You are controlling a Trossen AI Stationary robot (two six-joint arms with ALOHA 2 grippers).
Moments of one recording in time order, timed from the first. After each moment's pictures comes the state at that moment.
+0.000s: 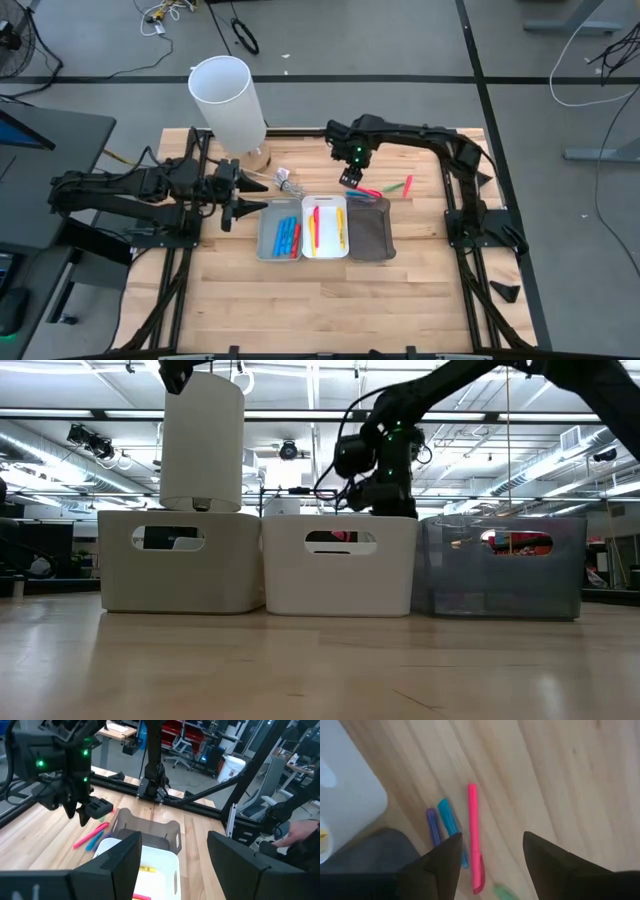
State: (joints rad) left arm -0.03 0.77 0.80 -0.21 -0.04 -0.30; right arm -0.45 2.03 1.66 -1.15 -0.04 -0.03
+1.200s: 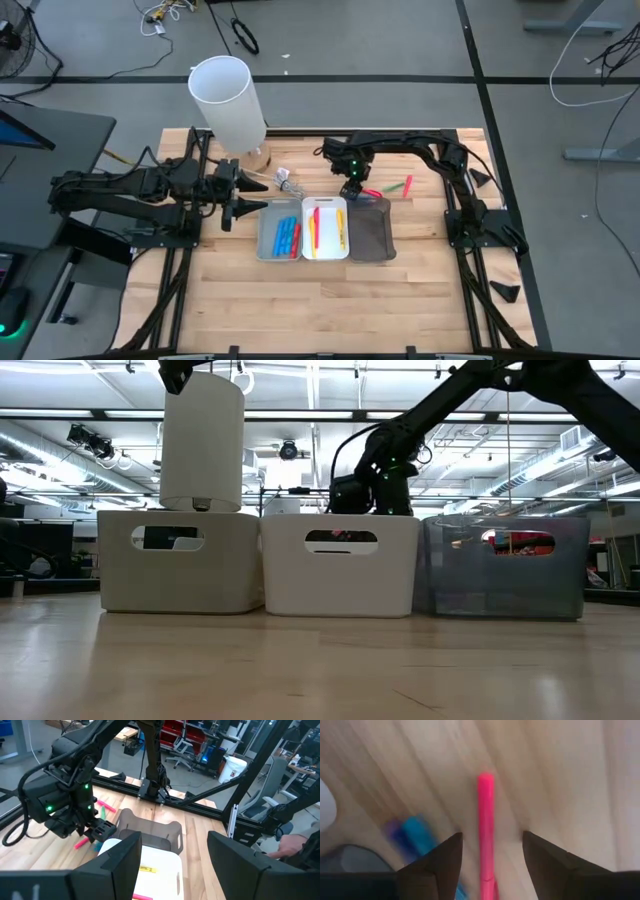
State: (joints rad) left arm -0.03 0.77 0.80 -0.21 -0.05 -0.30; right arm -0.43 2.16 1.56 -1.08 -0.05 -0.02
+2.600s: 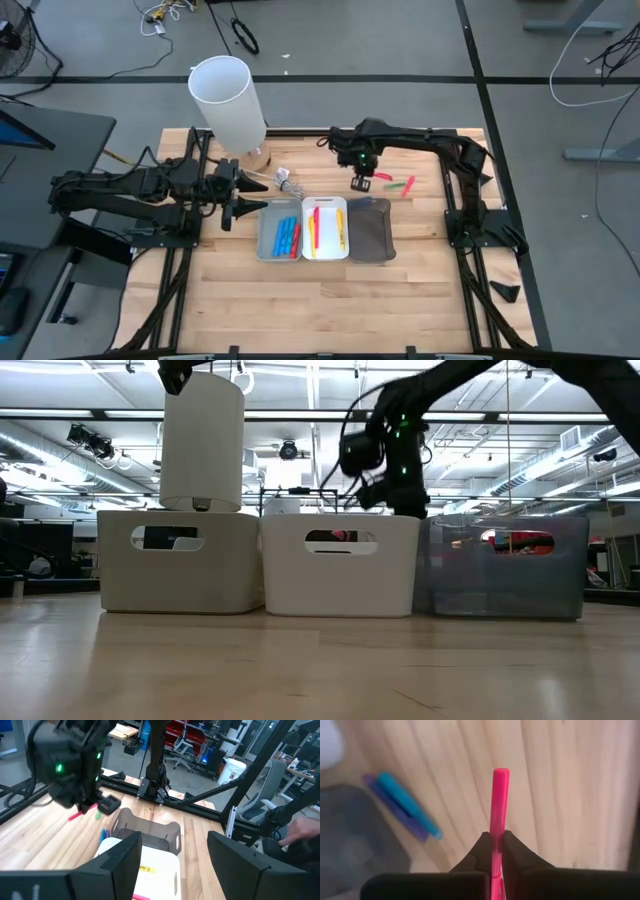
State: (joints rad) left arm -0.03 0.77 0.80 -0.21 -0.05 -0.33; right arm -0.42 1.99 1.60 -1.23 0.11 -0.14
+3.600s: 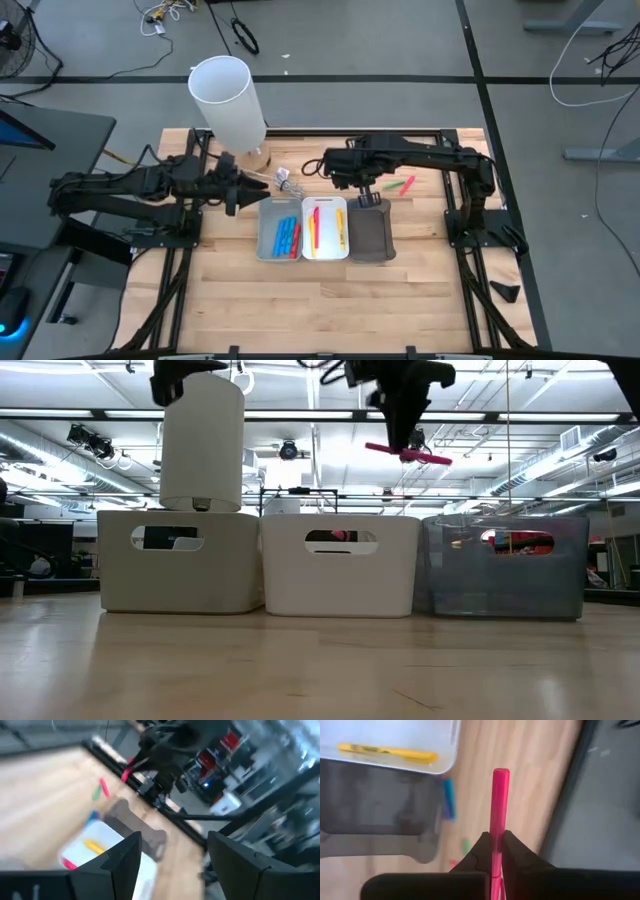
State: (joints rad) left arm 0.00 0.78 0.80 -0.20 -0.08 -0.73; right arm -0.09 1.91 2.03 -1.57 0.29 -0.31
